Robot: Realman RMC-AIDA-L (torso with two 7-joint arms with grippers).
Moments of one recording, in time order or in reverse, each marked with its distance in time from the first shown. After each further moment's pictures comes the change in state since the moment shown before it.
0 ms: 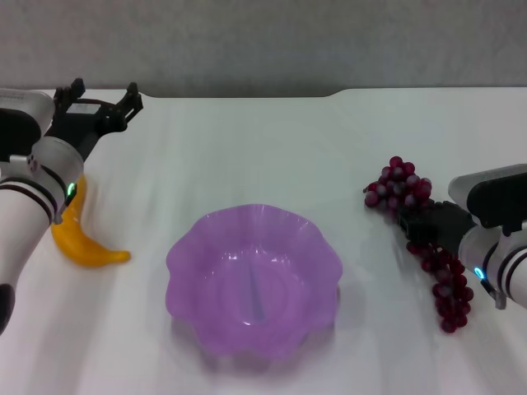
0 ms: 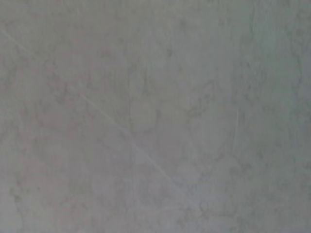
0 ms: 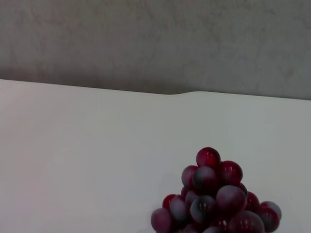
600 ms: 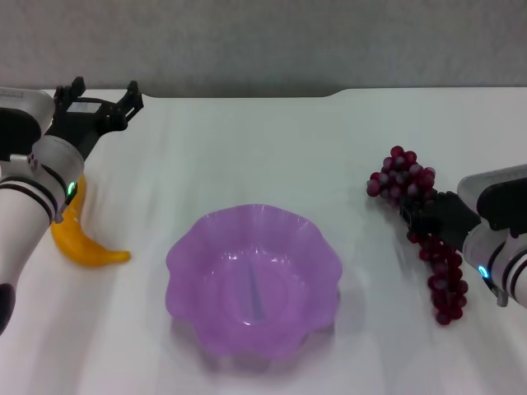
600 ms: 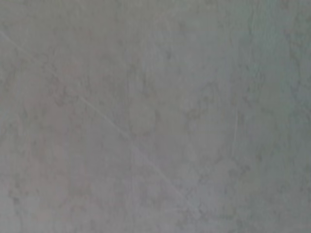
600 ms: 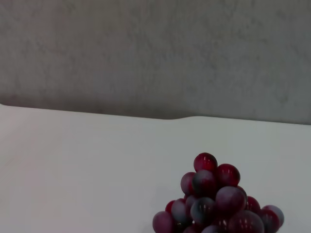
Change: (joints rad) left arm -0.001 0.000 0.000 -0.001 0.000 0.003 0.000; right arm -0.025 0.002 -0.003 0.000 -0.001 -0.096 -0.005
